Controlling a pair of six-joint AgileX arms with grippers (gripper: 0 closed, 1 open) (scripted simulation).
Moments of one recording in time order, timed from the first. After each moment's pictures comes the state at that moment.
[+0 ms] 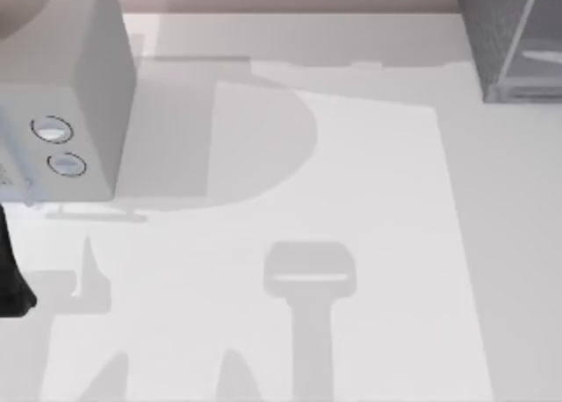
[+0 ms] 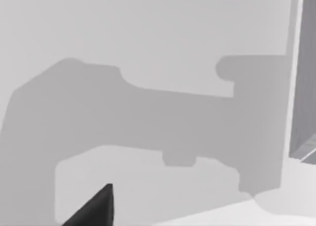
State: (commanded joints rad) left arm 0.00 0.00 0.00 0.00 0.00 0.00; right arm -1.44 1.42 1.24 -1.56 -0.75 -1.66
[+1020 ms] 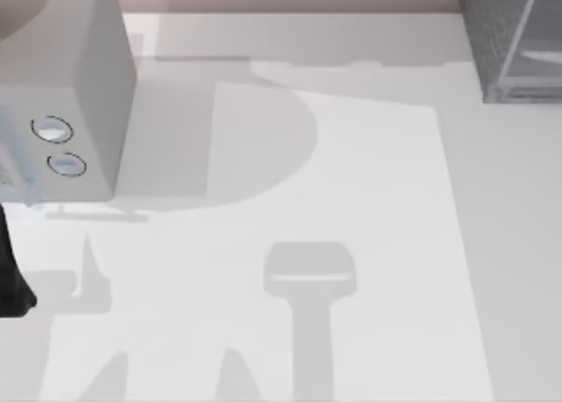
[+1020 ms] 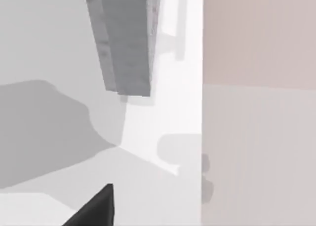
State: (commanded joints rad) left arm 0.00 0.00 0.00 0.00 0.00 0.00; right arm -1.75 1.83 1.33 -1.42 -0.93 -1.99
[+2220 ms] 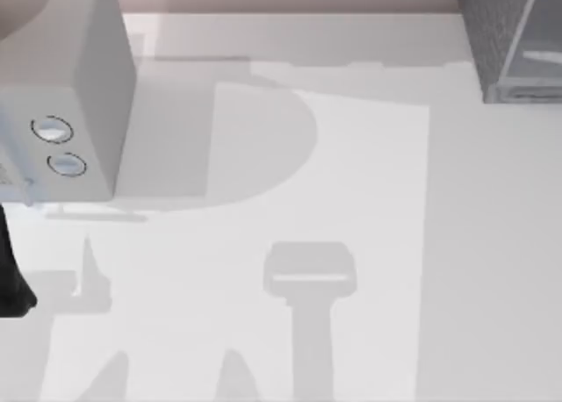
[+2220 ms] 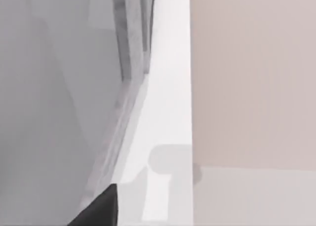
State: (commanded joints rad) left arm 0.00 0.00 0.00 0.00 0.00 0.00; right arm -0.94 1.84 1.31 -0.32 -0.76 -0.66
